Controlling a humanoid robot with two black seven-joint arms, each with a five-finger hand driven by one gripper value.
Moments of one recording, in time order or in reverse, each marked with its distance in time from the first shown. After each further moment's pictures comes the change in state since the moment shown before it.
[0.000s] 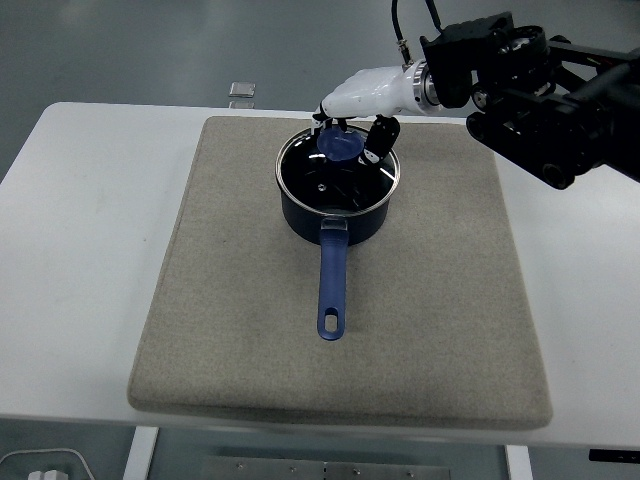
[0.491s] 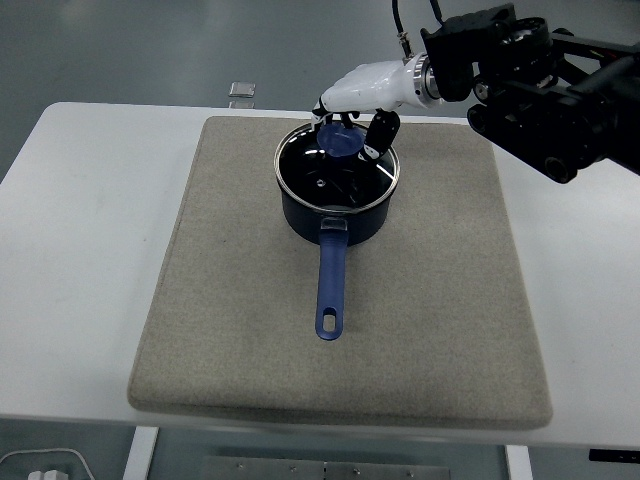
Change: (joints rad) left arm 0.000 0.000 0.000 0.000 0.000 0.000 0.000; right arm 0.016 -0.003 0.016 0.000 0.008 0.028 0.001
